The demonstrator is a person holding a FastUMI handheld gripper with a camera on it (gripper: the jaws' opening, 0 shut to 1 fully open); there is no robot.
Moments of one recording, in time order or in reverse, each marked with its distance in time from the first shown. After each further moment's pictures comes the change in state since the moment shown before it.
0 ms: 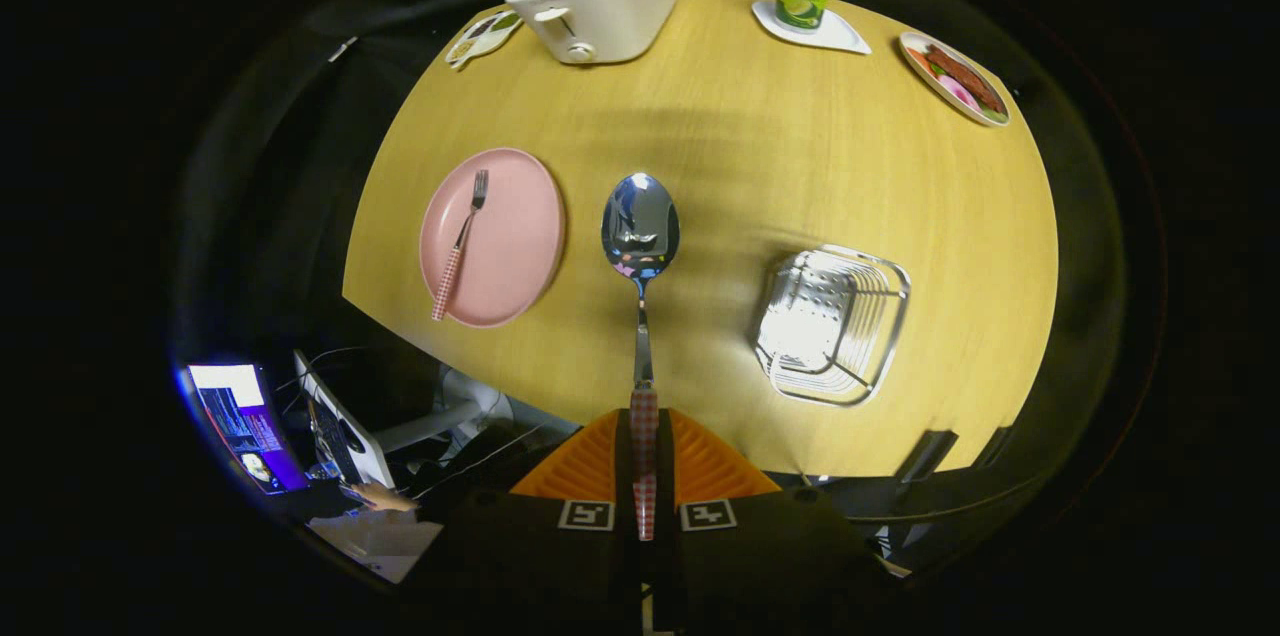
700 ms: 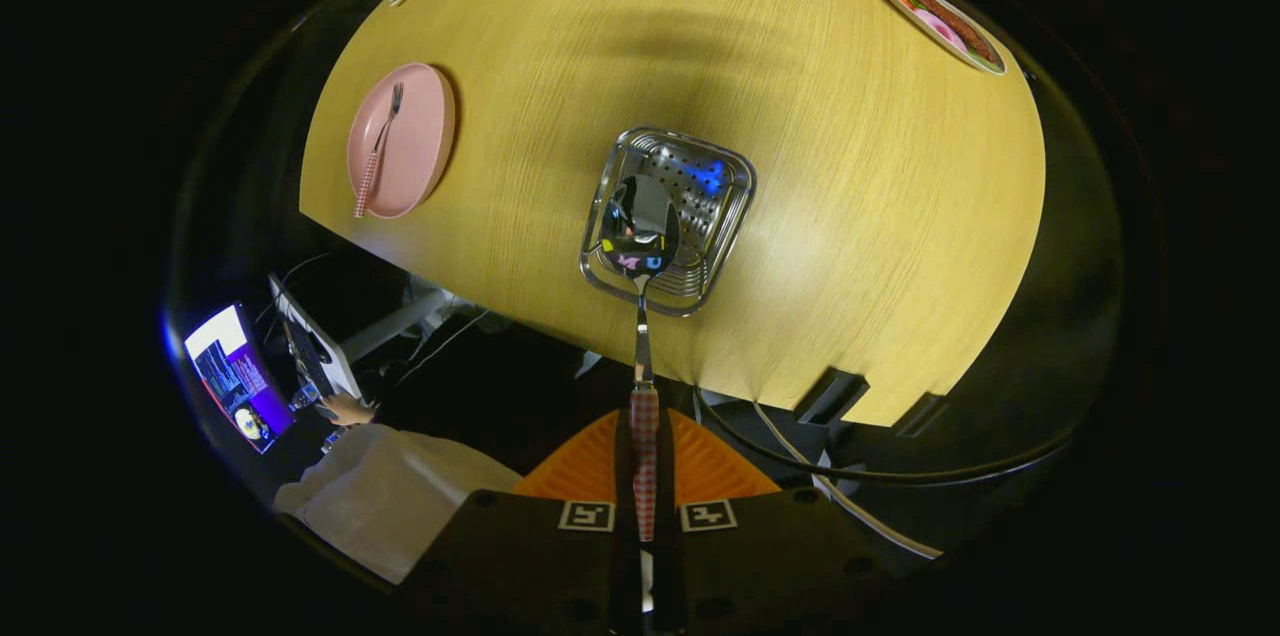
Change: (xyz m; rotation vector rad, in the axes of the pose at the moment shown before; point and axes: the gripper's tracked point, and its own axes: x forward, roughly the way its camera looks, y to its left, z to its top) arm -0.026 -0.093 -0.032 -0.086 0.417 -0.062
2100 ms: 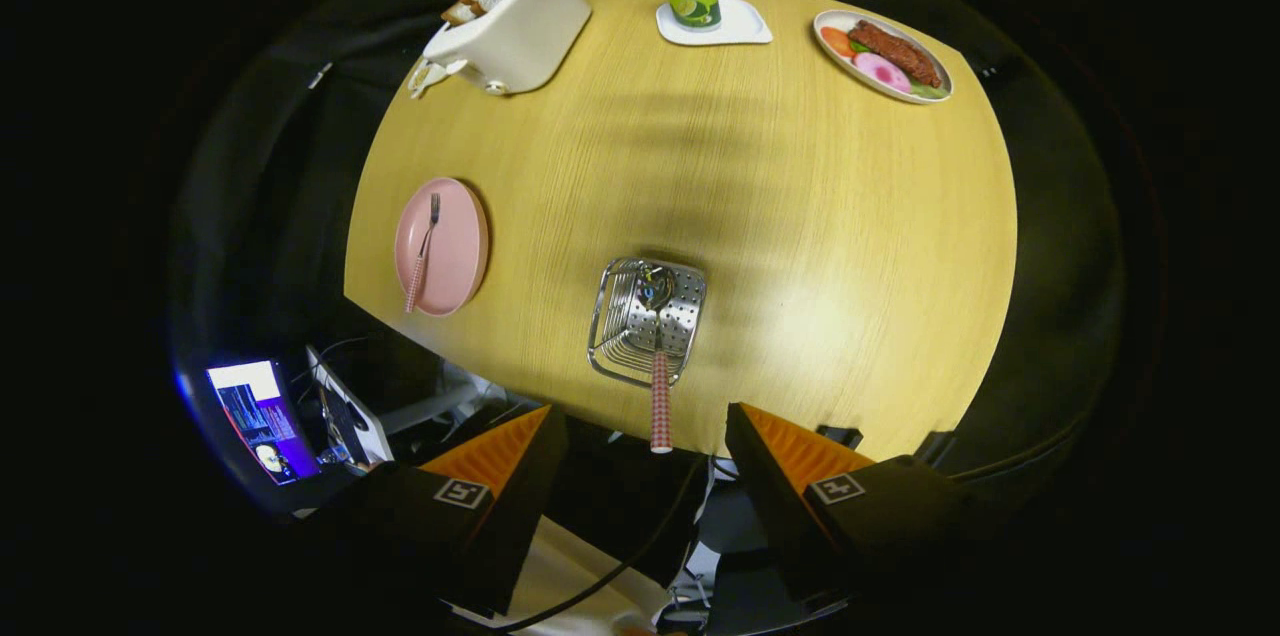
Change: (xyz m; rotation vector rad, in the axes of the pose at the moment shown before) arm -0.059 -0.008 0.033 0.105 -0.460 0.089
